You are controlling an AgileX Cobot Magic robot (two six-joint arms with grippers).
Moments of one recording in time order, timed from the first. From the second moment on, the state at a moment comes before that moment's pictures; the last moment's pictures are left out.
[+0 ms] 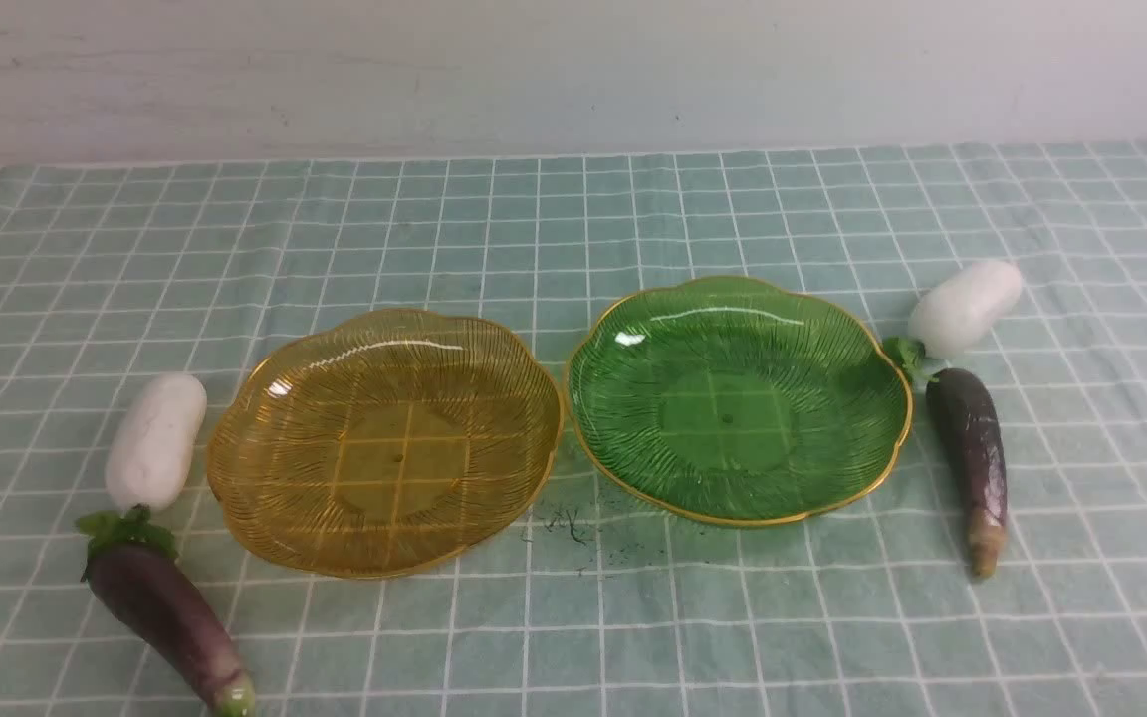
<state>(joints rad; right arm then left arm) 0.00 -0.01 0.02 0.11 0.40 -0.16 -0.14 -0.01 0.03 0.01 0.39 0.04</state>
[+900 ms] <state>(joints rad) 0.00 -0.01 0.02 0.11 0.40 -0.16 -0.14 -0.01 0.03 -0.41 -0.14 -0.15</state>
